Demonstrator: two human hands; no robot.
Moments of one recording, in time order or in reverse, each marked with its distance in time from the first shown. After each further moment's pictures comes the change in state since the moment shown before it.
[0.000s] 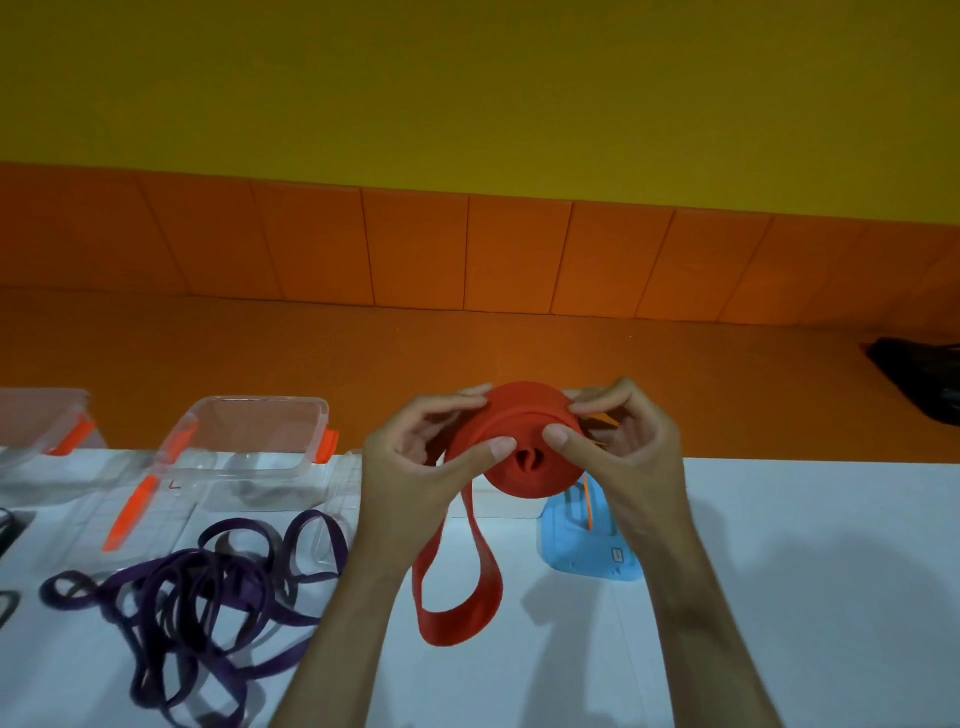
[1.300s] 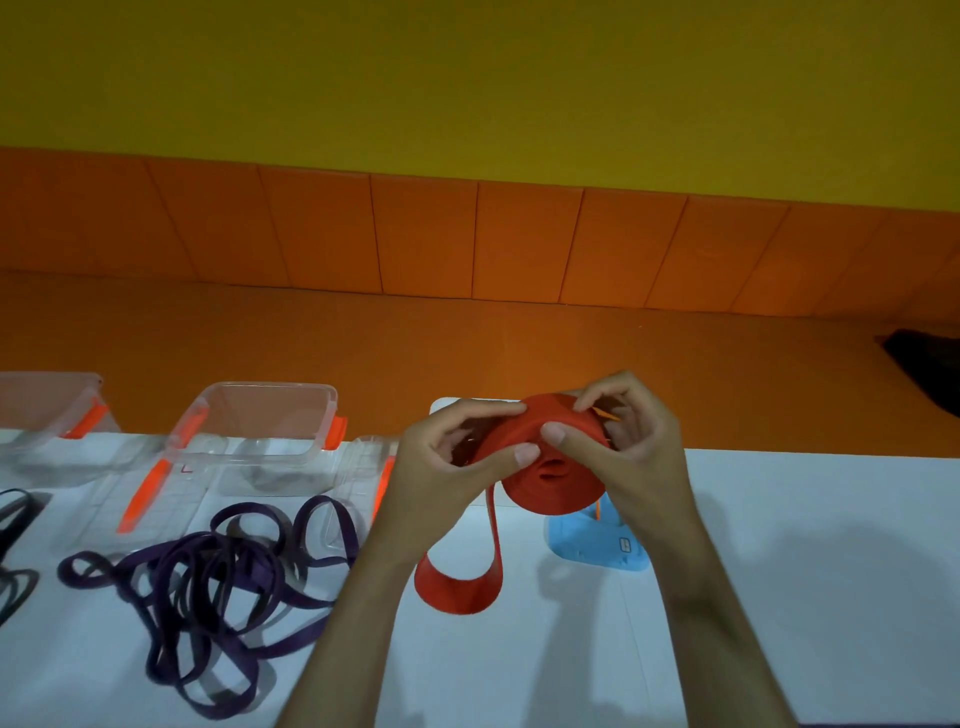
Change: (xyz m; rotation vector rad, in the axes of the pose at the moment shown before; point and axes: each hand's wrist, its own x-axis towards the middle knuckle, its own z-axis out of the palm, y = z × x) left_hand -0.002 -0.004 0.002 0.008 -0.148 -0.132; right_hand -0.003 0.009 0.000 -0.089 -0.066 0.040
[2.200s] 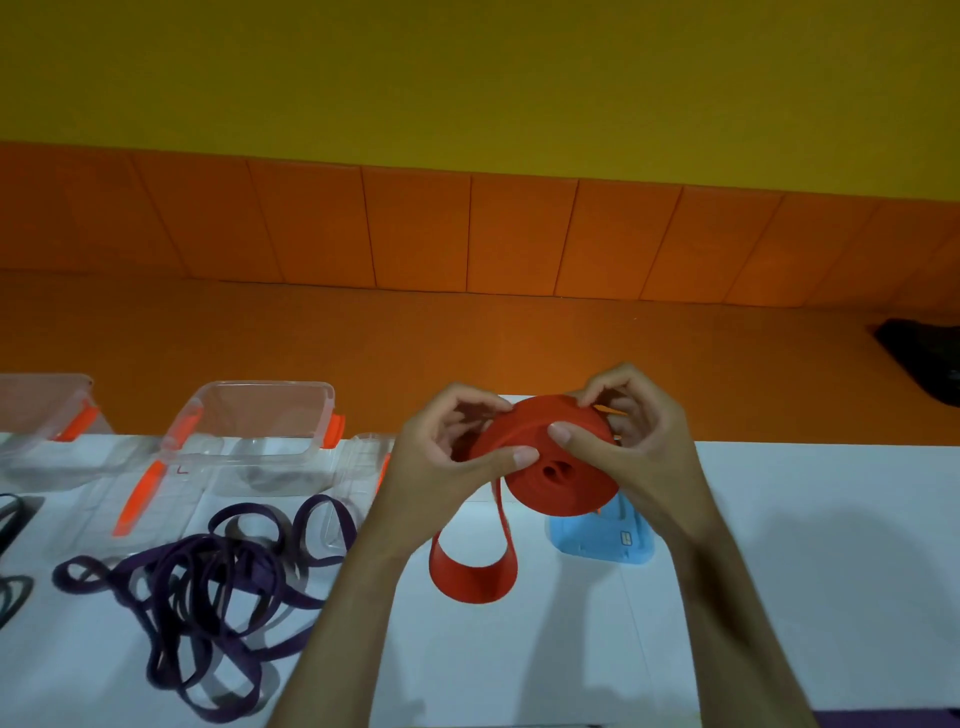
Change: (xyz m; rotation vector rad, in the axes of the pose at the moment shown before) left_hand 0.007 -0.005 -0.013 0.012 -0.037 -0.058; right_hand 0.008 -0.004 -0.005 -0.090 -0.057 0.022
